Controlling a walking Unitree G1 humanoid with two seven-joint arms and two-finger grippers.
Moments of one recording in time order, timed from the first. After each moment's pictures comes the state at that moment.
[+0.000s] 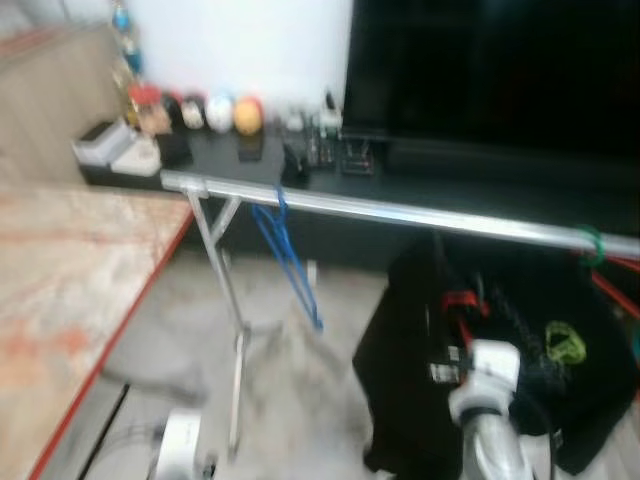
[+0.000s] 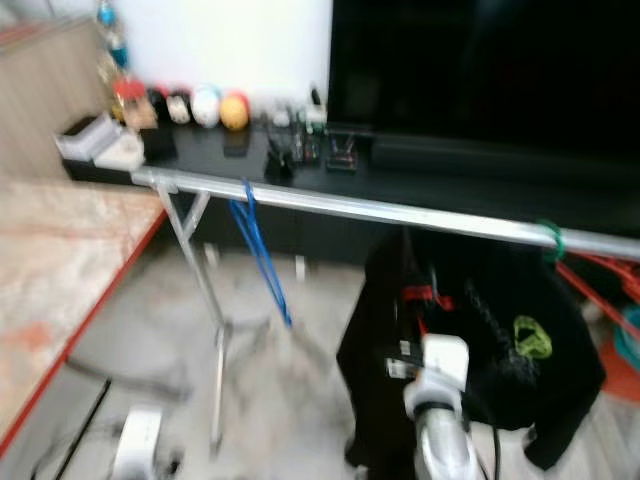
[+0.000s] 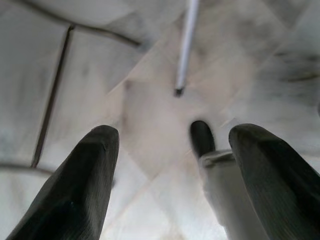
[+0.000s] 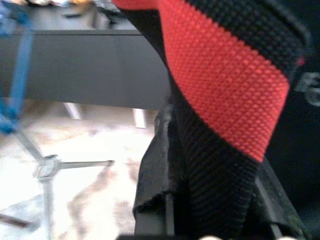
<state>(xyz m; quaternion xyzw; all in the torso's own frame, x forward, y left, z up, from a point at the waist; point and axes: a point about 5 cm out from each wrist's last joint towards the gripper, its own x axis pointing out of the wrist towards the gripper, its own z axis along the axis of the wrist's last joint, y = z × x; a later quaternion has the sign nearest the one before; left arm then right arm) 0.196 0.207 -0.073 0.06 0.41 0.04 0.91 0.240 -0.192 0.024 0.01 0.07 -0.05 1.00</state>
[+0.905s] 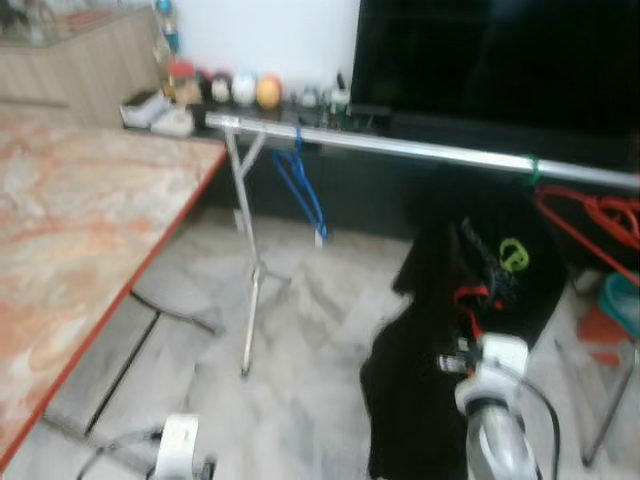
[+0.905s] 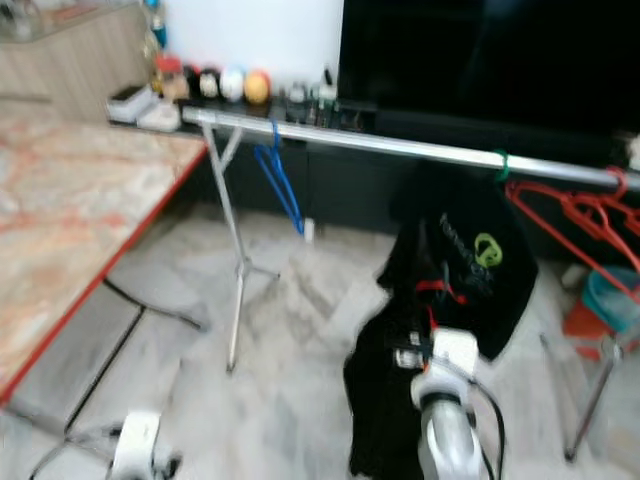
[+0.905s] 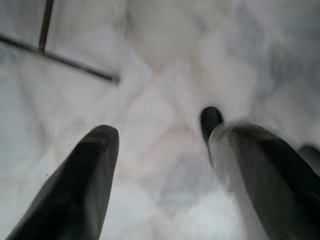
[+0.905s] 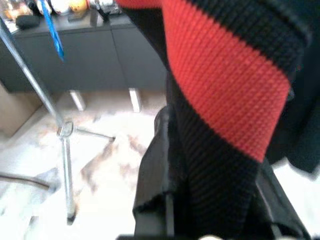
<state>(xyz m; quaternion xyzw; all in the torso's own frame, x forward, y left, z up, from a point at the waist) 0.177 0.206 -0.083 0.05 0.44 0.05 0.89 0.248 -0.193 0.026 0.02 0.06 -0.06 1.00</state>
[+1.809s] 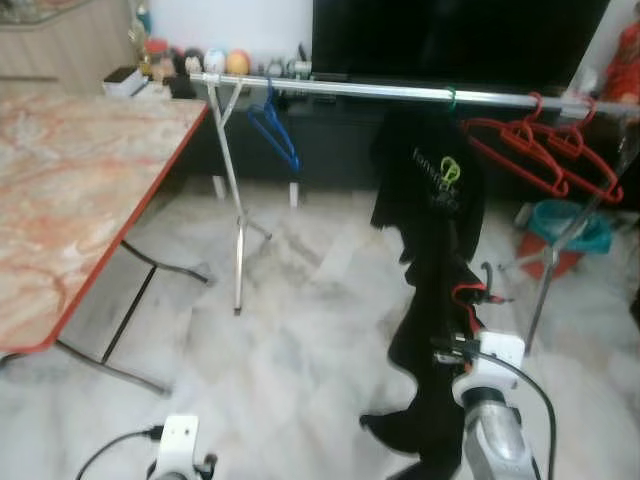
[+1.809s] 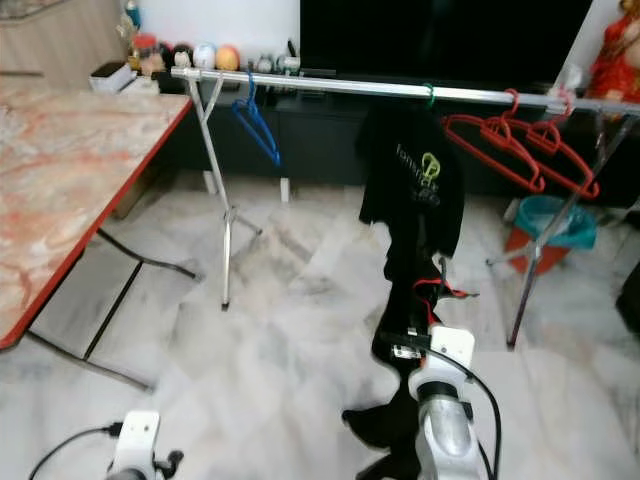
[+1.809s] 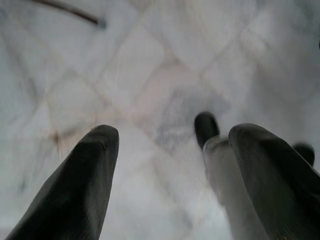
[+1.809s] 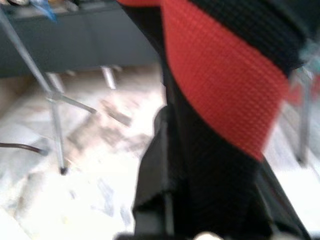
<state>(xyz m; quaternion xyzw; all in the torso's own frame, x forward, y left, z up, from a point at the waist) 0.182 0.203 -0.081 0.05 0.43 0.05 0.90 0.248 -0.196 0.023 0.02 0.07 -0.07 0.99</state>
